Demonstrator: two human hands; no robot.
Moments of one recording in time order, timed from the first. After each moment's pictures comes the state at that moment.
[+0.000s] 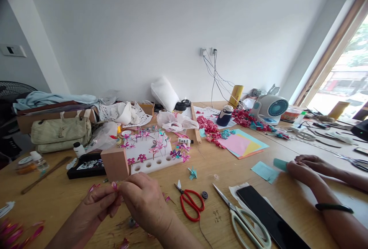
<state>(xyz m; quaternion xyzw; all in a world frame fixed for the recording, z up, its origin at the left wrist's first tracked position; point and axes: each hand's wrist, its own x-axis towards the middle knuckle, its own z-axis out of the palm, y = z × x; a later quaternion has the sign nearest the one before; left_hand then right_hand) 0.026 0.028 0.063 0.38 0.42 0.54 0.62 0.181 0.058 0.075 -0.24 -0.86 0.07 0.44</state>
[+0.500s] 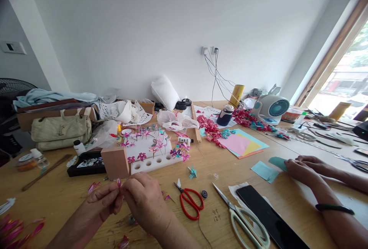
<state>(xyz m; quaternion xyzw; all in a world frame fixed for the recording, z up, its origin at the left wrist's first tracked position) 0.027 0.029 0.054 0.36 0.39 0.54 0.65 0.178 0.060 0.065 -0.23 -0.83 0.09 0.49</state>
